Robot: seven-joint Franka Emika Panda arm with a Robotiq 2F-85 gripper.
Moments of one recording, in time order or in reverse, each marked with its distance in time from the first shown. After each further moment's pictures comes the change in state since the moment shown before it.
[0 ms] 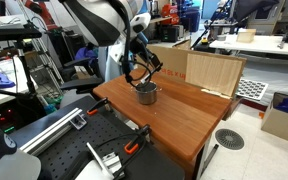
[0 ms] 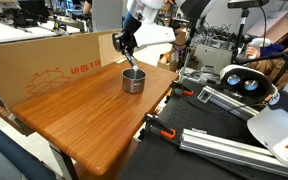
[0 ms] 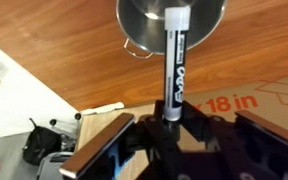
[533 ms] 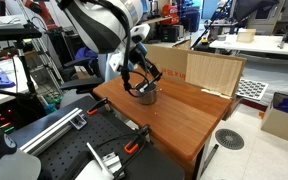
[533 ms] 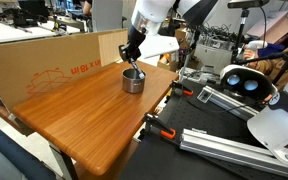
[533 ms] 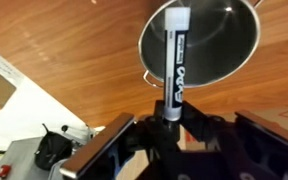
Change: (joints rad) arm 0.000 0.059 0.000 -0.012 -0.056 -0.017 0.087
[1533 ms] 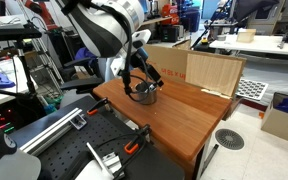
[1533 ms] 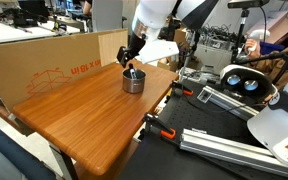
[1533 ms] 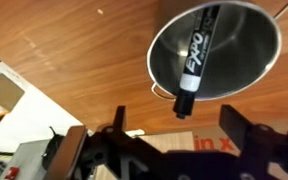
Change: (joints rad) arm -0.001 0.048 0.000 0.012 0.000 0.000 0.035
